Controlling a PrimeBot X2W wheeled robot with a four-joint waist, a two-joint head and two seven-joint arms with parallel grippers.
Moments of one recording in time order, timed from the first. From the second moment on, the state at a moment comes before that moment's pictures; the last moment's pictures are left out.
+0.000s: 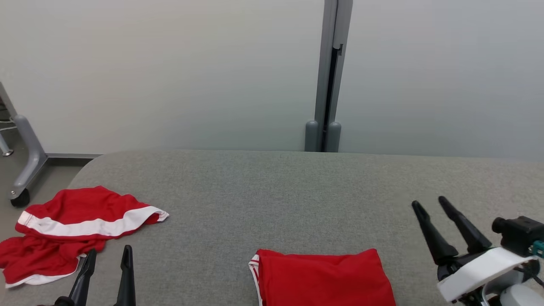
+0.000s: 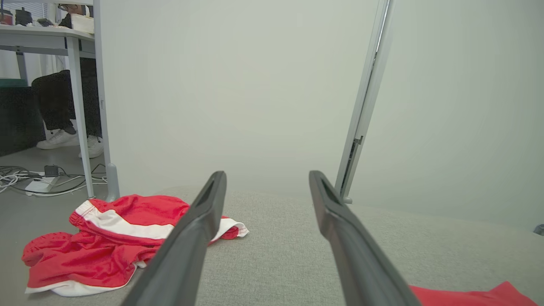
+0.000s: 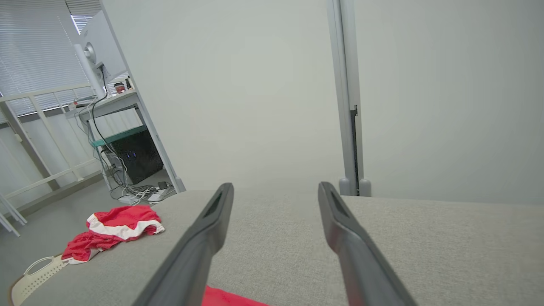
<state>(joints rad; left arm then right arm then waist) 0.24 0.22 -0.06 -0.04 -0.41 0.02 -0.26 -0.18 -0.46 0.55 0.19 0.86 0.13 -0.26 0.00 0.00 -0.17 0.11</state>
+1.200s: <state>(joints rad) 0.22 0.16 -0.05 0.03 -0.28 -0.01 -0.26 -0.03 -0.28 0.23 0.28 0.46 0.13 -0.26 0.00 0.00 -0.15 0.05</state>
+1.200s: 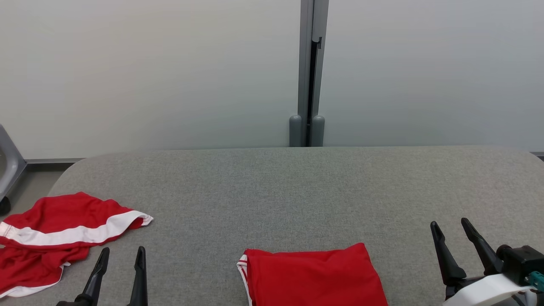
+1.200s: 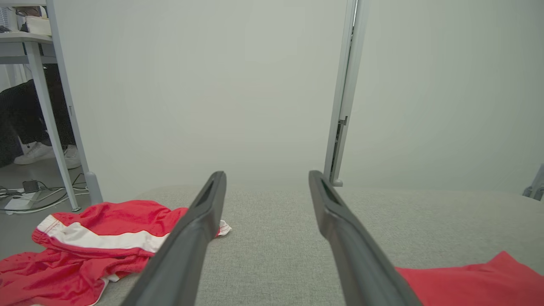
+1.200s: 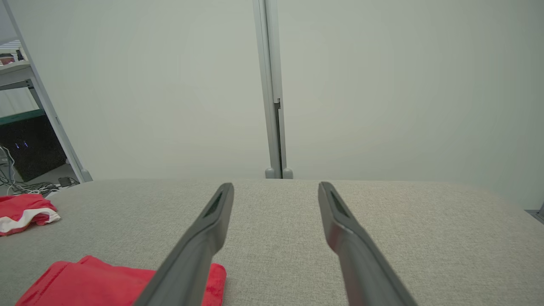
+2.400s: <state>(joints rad) 0.20 0.15 -0.06 0.04 -0.27 -0.03 -0.26 -0.16 -0.17 0.35 0.63 0.60 0.13 0.15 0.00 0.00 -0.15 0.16</state>
